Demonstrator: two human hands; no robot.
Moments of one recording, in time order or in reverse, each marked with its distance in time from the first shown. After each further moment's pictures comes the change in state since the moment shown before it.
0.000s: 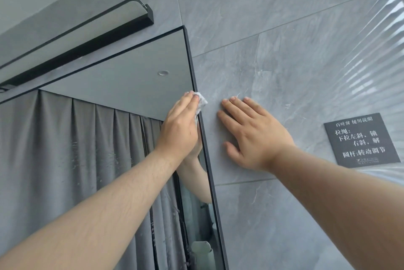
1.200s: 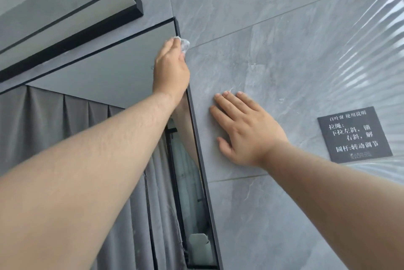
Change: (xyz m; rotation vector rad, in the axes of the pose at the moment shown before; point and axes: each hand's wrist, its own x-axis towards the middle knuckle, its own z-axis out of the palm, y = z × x) left_hand 0.116 -0.013 0.006 0.031 0.092 -0.232; right_hand 0.001 -0.001 -0.001 -0.025 0.000 0.007
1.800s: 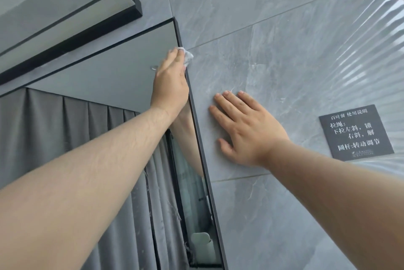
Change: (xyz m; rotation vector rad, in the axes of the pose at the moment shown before) left_hand -0.025 -0.011 -0.005 -0.015 -0.072 0.093; right_hand 0.001 0.000 0.003 -0.052 -0.022 -0.009
